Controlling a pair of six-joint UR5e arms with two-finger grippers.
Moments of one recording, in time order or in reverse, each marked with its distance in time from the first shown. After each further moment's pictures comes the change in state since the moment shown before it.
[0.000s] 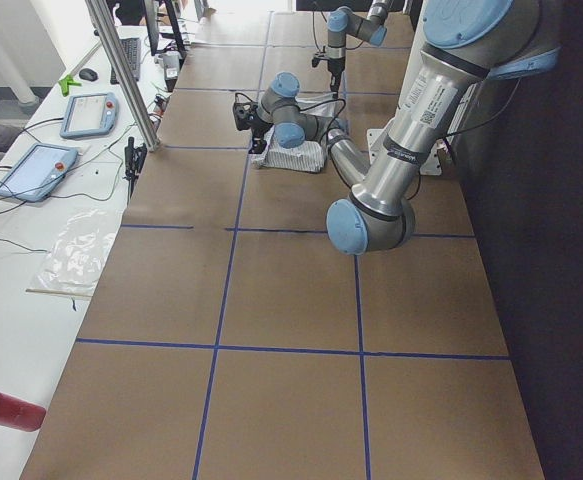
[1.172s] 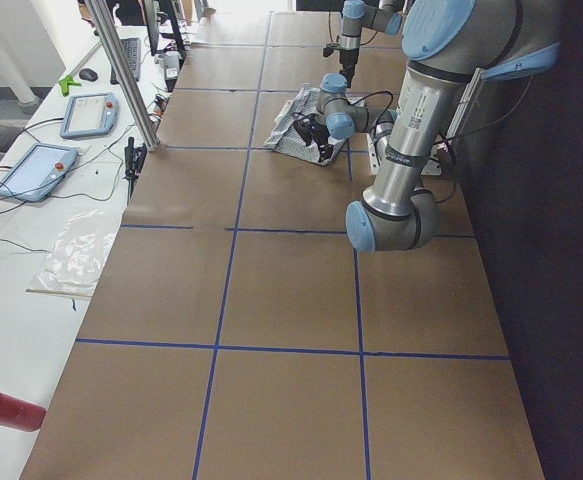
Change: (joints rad) left arm 0.341 0.035 -0.163 0.376 0.010 -0.411; right arm -0.024 0.072 0.107 0.009 -0.148 0.161
